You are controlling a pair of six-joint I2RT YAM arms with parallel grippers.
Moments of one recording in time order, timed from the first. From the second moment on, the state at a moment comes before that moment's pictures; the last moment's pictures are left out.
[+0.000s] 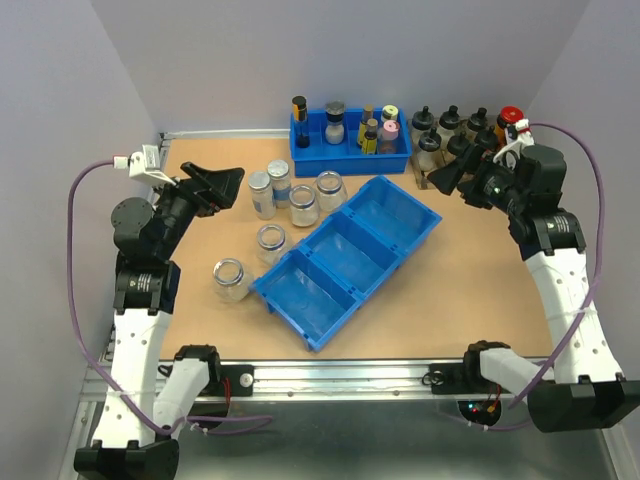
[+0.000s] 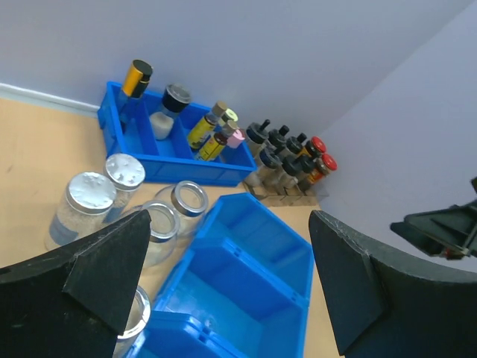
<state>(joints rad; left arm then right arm) -0.03 0.77 0.95 -0.09 0.34 -0.66 0.04 1.05 1.25 -0.53 -0.36 0.51</state>
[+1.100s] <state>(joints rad) -0.03 0.61 0.98 -0.20 0.34 -0.68 0.54 2.06 2.08 -0.78 0.15 0.03</state>
